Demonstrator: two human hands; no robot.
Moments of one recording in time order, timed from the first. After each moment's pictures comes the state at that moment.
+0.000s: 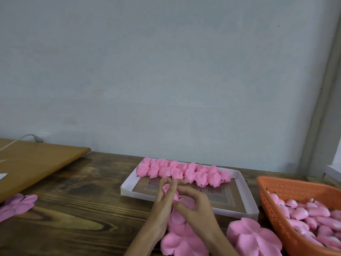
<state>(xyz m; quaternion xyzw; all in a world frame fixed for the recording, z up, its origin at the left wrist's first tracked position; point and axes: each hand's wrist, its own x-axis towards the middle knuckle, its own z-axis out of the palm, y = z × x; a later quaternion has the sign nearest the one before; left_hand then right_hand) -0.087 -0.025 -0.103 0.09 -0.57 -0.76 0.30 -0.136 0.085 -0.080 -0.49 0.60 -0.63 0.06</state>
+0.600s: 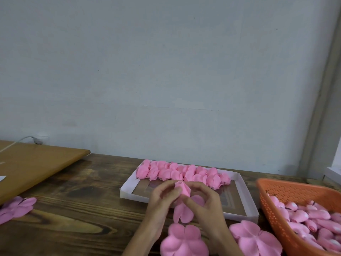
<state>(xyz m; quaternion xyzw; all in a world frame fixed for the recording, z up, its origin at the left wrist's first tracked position) -0.087 -0.041 -0.101 0.04 -0.57 -0.75 0.33 -0.157 0.088 -0.090 -0.37 0.60 -0.71 0.04</state>
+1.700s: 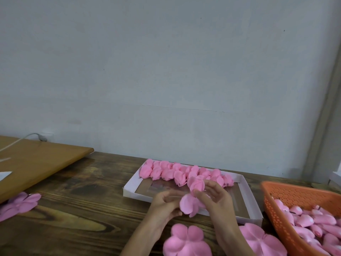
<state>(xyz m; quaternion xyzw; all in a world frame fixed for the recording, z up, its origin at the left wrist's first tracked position) -0.087 -0.052 -0.111 0.15 -0.58 -0.77 0.22 -0.170 0.099 -0.084 -0.30 0.57 -0.76 0.06</state>
